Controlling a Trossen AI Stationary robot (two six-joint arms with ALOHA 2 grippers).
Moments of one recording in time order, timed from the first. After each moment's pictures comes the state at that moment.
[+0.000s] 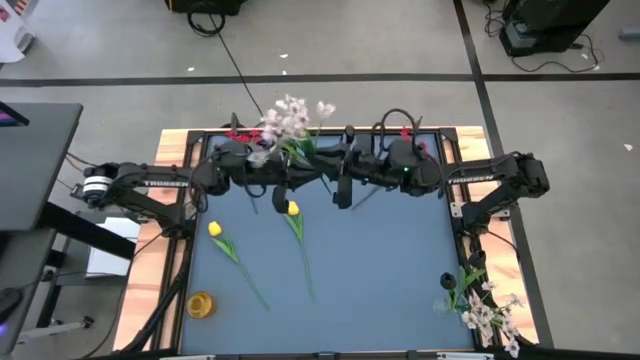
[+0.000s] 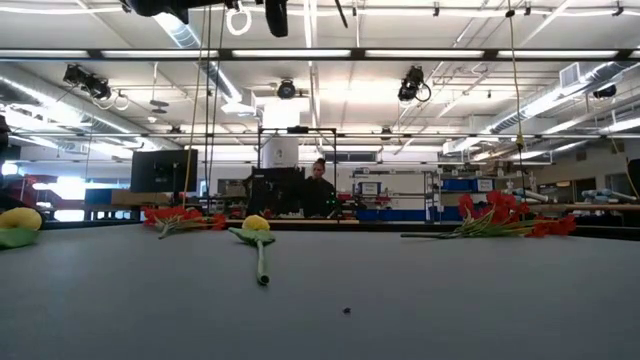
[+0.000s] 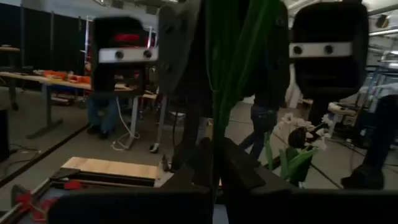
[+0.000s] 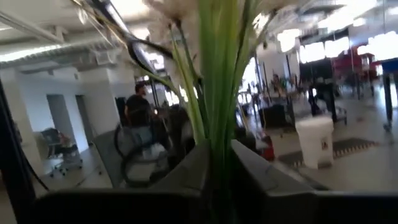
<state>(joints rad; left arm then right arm) 0.16 1.29 0.92 0.56 0.22 -0.21 -0.04 1.50 1.23 0.53 0.13 0.19</state>
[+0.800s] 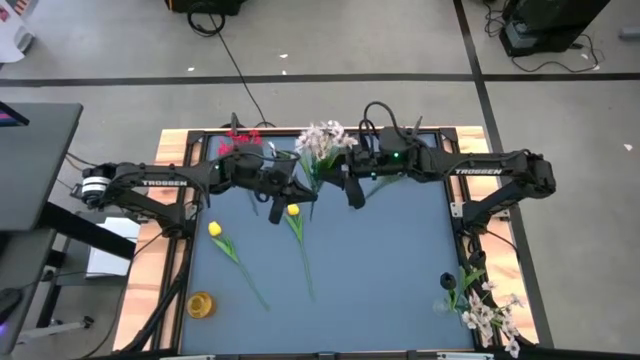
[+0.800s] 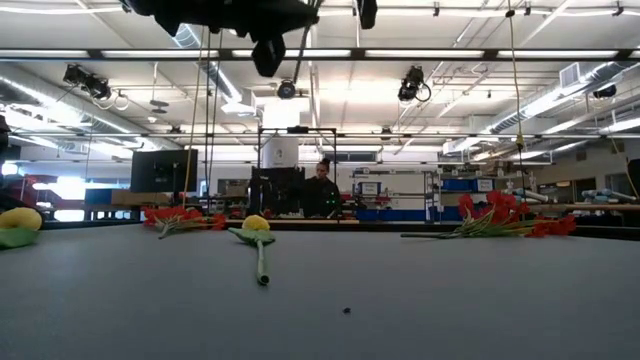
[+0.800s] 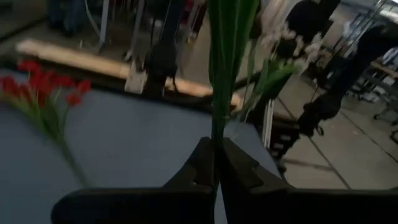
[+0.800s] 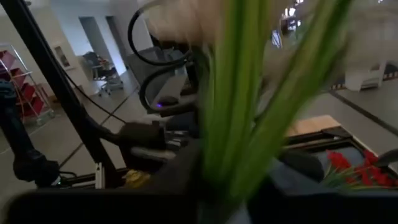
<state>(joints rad) 0.17 1.28 0.92 0.15 0.38 -0.28 -0.15 1.44 1.23 0.14 -0.21 0.24</state>
